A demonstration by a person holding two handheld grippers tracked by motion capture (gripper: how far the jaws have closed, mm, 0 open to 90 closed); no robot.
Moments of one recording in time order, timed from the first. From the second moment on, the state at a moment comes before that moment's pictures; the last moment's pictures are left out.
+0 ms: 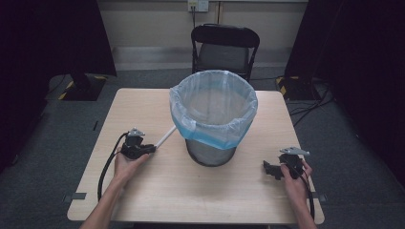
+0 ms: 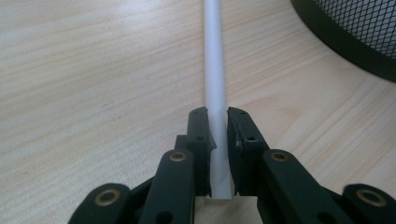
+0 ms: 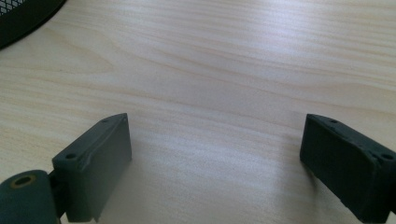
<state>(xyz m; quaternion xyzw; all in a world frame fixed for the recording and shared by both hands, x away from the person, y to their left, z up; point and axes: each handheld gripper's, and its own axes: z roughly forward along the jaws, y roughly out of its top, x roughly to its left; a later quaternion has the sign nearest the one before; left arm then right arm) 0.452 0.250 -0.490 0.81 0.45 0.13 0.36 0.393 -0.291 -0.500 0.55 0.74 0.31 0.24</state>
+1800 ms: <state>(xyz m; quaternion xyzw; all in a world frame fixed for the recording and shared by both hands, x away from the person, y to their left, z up) 0.437 0.298 -0.416 0.70 0.44 0.19 0.53 0.393 -0.291 -0.500 0.55 0.74 0.31 0.24</state>
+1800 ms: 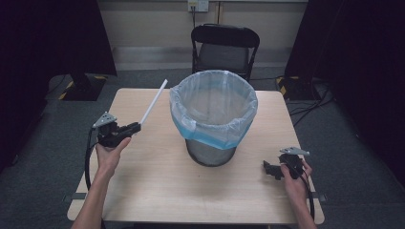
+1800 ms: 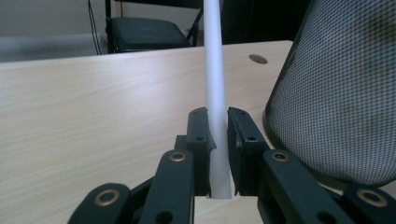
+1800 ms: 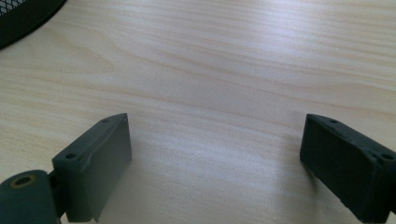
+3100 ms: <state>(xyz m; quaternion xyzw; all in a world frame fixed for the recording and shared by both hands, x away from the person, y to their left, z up) 0.410 0.322 -0.362 0.66 0.40 0.23 0.60 0.393 -0.291 -0.500 0.55 0.74 0.31 0.24</state>
